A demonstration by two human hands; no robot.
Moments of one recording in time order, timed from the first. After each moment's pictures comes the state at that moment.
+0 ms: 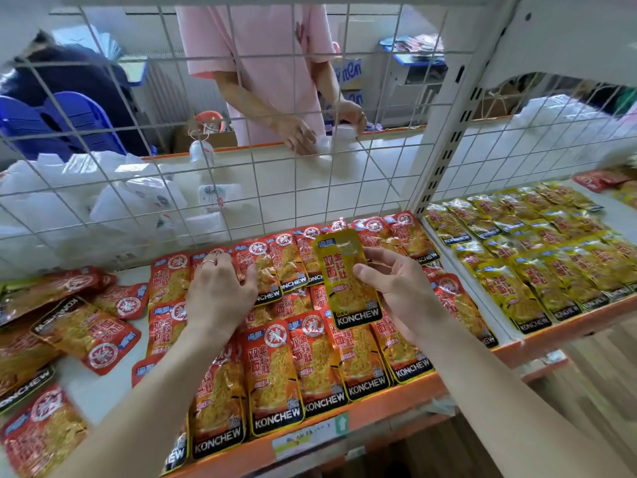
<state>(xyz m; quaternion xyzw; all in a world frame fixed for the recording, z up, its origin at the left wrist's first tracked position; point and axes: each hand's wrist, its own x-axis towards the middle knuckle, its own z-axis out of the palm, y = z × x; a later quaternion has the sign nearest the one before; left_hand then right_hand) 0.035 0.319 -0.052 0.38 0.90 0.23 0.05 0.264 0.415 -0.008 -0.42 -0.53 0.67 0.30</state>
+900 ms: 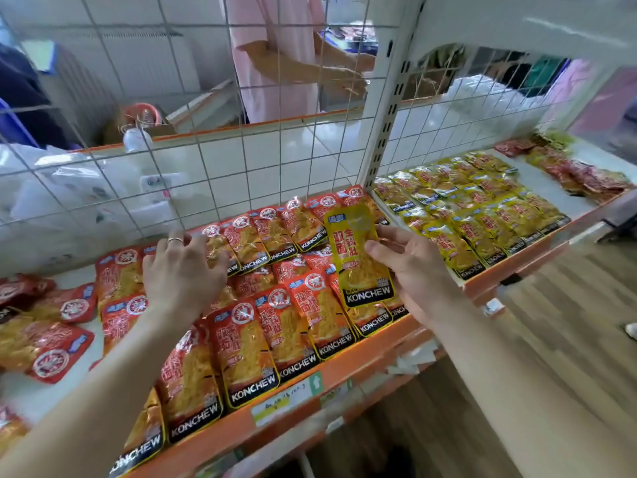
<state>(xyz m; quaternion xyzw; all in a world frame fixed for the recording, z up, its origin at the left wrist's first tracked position) 0.035 0.318 -0.044 0.48 0.87 0.14 0.01 0.324 0.389 0.006 -0.46 -0.50 0.62 0.40</state>
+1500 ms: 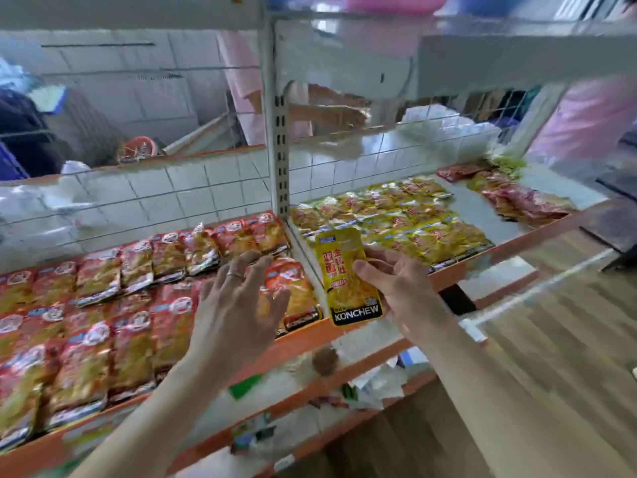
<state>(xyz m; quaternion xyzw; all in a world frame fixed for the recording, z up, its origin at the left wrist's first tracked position) 0.306 0.355 -0.014 0.60 0.76 0.25 -0.01 0.516 0.464 0.010 -0.42 -0.51 0.64 0.38</state>
